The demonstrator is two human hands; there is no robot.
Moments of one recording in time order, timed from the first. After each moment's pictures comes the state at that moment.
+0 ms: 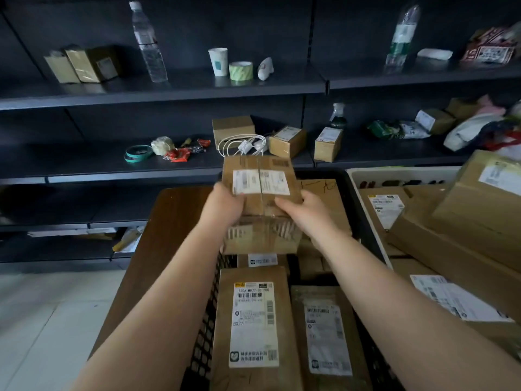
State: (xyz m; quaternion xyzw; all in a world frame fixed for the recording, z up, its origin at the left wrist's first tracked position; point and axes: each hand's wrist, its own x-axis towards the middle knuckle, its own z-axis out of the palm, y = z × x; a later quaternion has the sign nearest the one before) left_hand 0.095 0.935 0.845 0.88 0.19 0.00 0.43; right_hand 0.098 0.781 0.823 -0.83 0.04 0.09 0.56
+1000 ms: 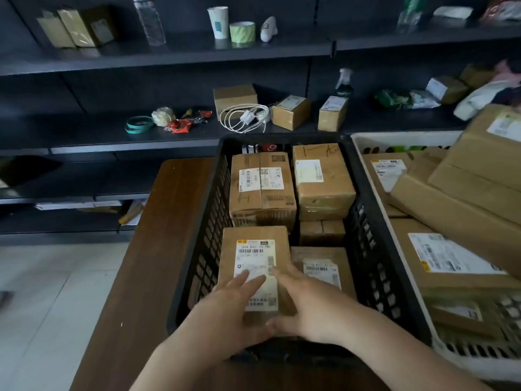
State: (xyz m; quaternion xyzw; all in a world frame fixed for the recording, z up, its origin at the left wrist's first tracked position) left_hand -0.094 0.926 0.792 0.94 -0.04 -0.29 0.17; right_hand -0.063 0.761 0.793 -0.91 -0.22 0.30 0.18
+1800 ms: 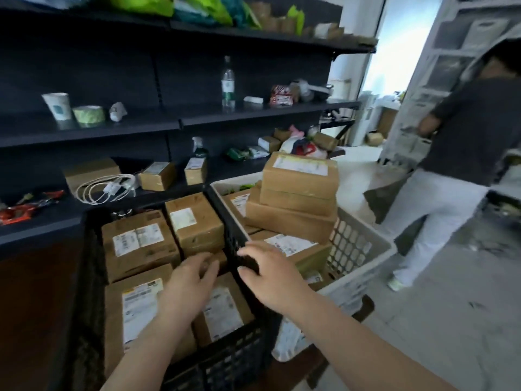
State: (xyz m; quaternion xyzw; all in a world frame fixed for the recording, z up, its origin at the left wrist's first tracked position) left_hand -0.068 0.844 0.817 0.91 -0.13 -0.05 0.38; right_hand -0.123 0.695 0.851 -0.95 0.02 -0.01 0.30
